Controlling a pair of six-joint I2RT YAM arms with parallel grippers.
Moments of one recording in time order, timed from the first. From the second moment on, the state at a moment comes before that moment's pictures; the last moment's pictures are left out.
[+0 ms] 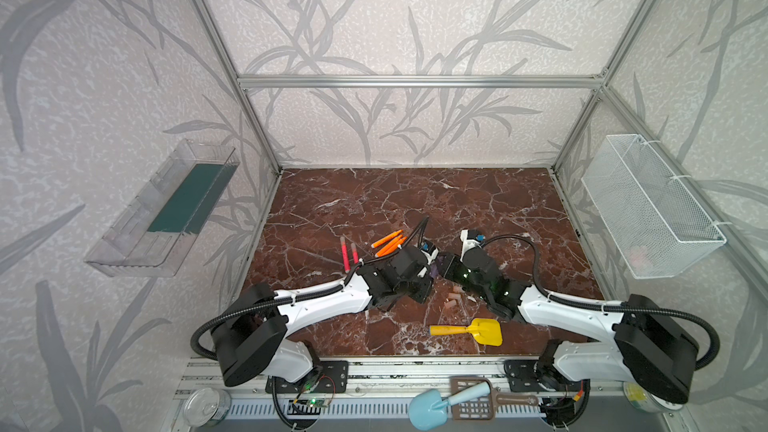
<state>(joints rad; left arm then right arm) -0.95 1.42 0.81 -0.21 0.03 -0.37 0.85 1.30 0.53 0.30 0.18 1.02</state>
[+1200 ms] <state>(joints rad) -0.95 1.38 0.79 -0.19 -0.01 -0.36 0.89 1.43 0.50 0.52 0.12 1.16</state>
